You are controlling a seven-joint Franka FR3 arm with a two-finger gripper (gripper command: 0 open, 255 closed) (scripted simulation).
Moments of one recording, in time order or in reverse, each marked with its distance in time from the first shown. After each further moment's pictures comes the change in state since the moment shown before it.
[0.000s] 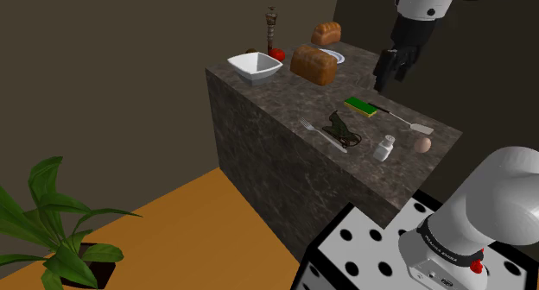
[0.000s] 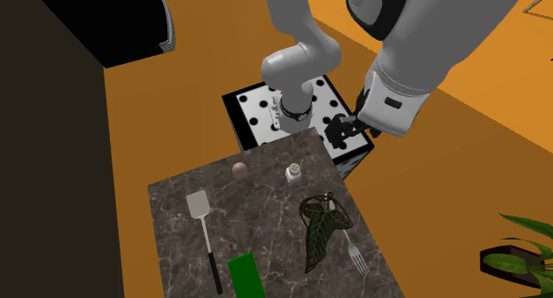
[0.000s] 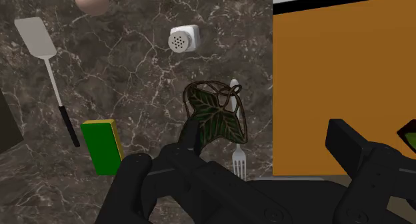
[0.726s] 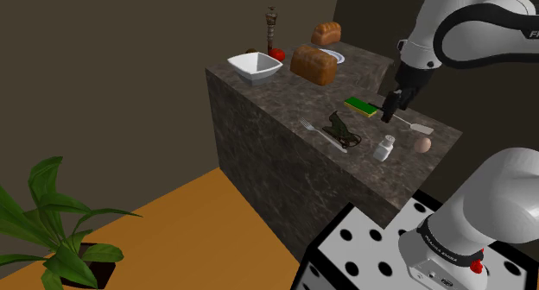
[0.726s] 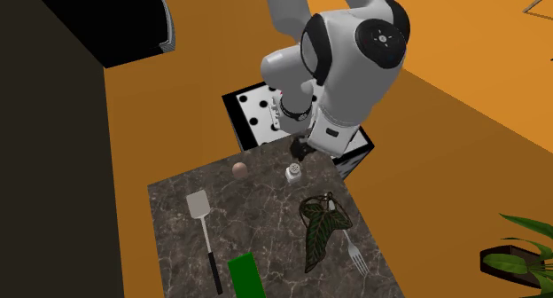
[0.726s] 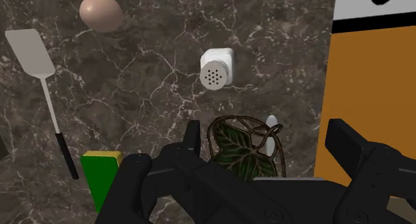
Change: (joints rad) arm -0.055 -0.123 -0.106 -0.318 -0.119 0.200 -0.109
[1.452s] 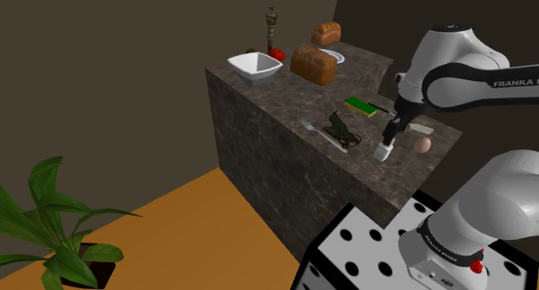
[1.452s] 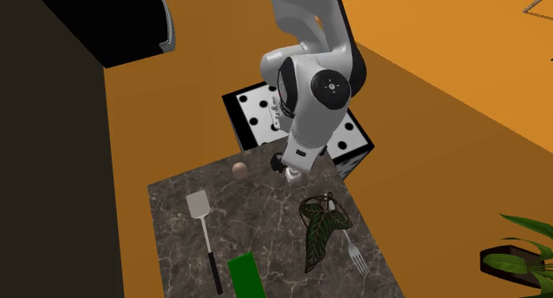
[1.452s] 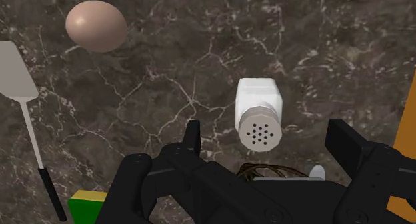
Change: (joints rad) arm -0.089 0.023 -0.125 -0.227 -0.151 0.260 -0.083
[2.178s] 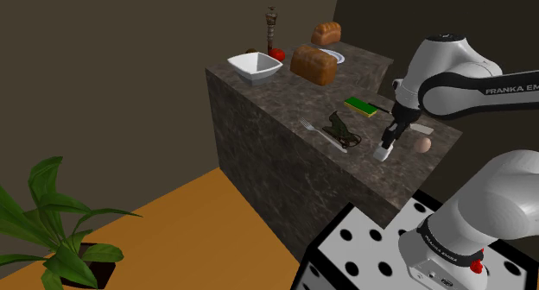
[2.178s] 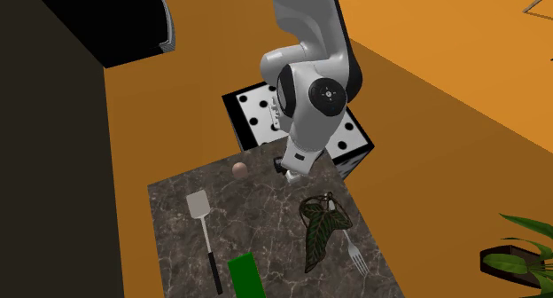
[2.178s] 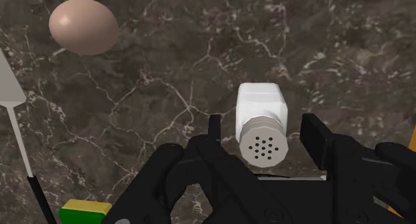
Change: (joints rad) arm -0.009 0.034 -0.015 -0.034 -0.021 0.069 0.006
